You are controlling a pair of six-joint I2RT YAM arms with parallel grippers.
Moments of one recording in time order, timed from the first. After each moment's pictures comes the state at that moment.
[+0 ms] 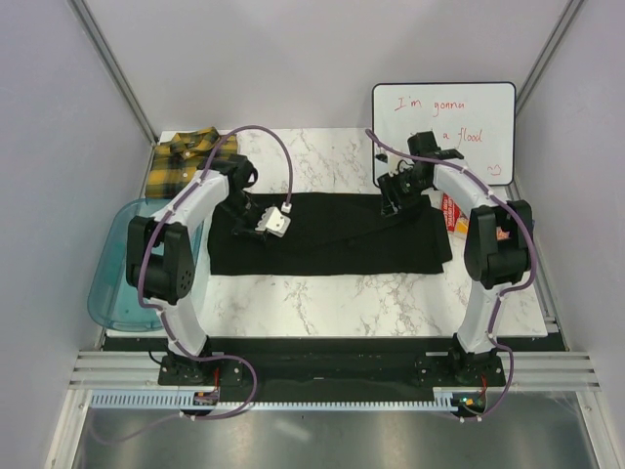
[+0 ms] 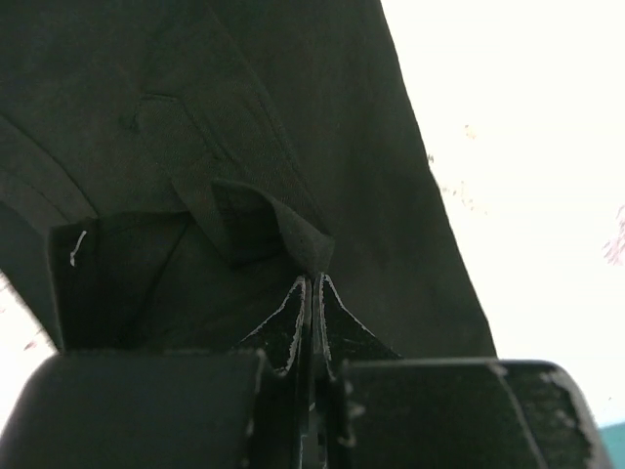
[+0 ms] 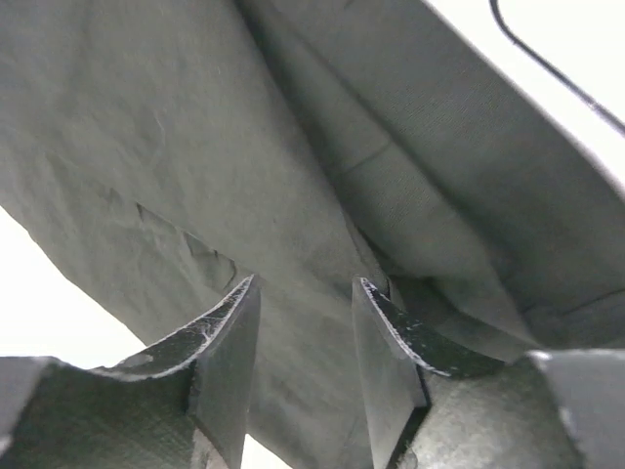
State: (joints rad) left arm -0.25 1.85 1.48 -1.21 0.55 1.74; right arm 0.17 1.96 1.57 -0.77 -0.43 -0.32
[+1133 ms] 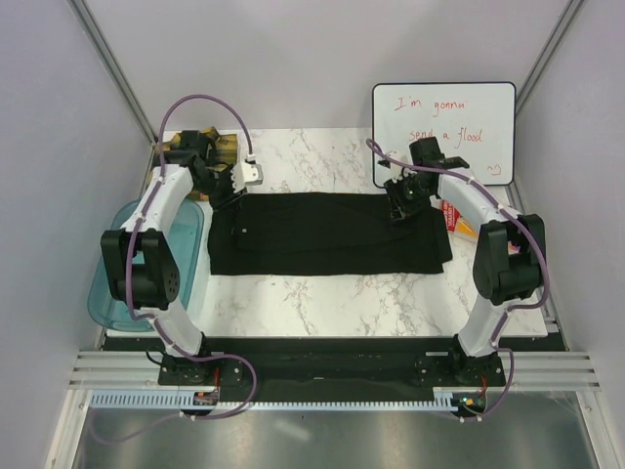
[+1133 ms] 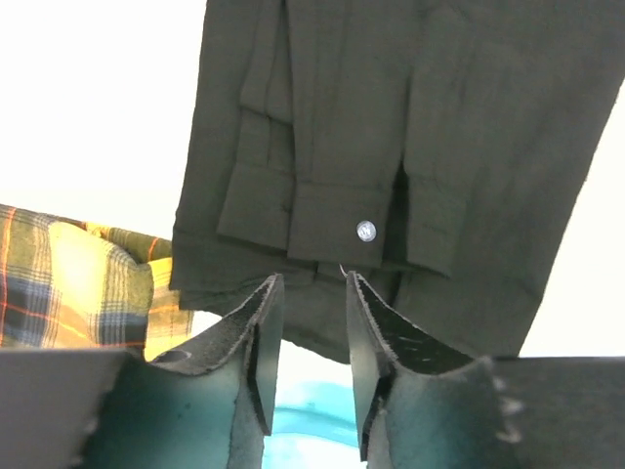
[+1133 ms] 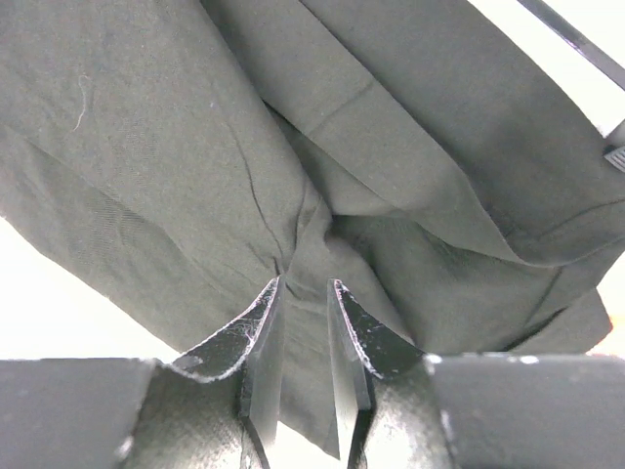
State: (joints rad) left arm -0.02 1.75 1.53 -0.99 0.58 1.30; right arm 0.19 1.81 1.44 -0.75 -0.33 -0.33
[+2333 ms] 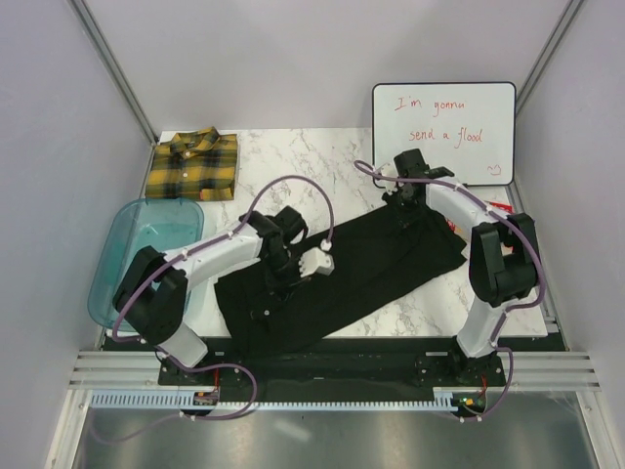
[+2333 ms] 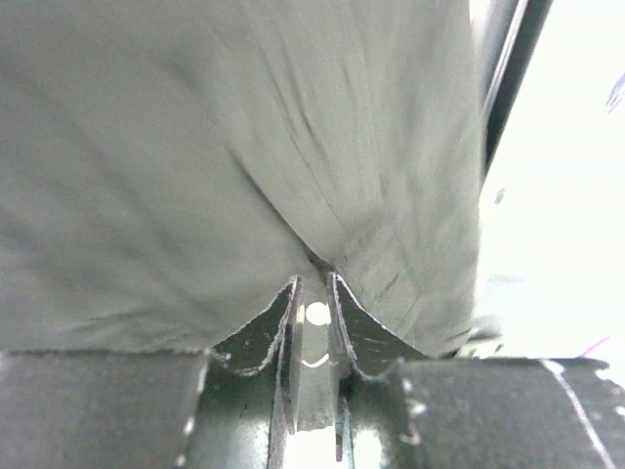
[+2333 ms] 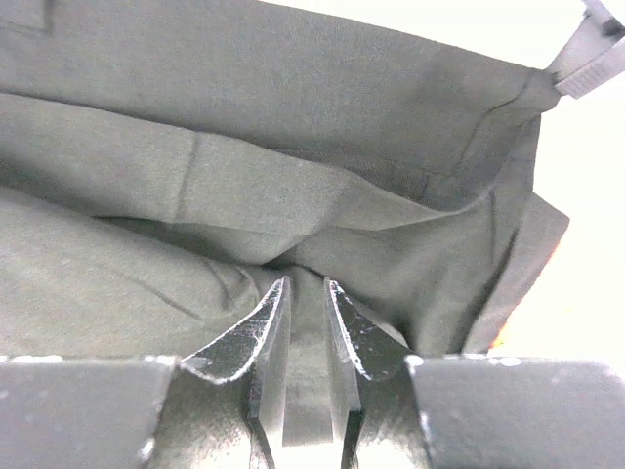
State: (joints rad) left arm -0.70 1.59 1.03 -0.96 0.40 0.69; right arm 0.28 1.82 1.35 -0.70 0.01 -0.32
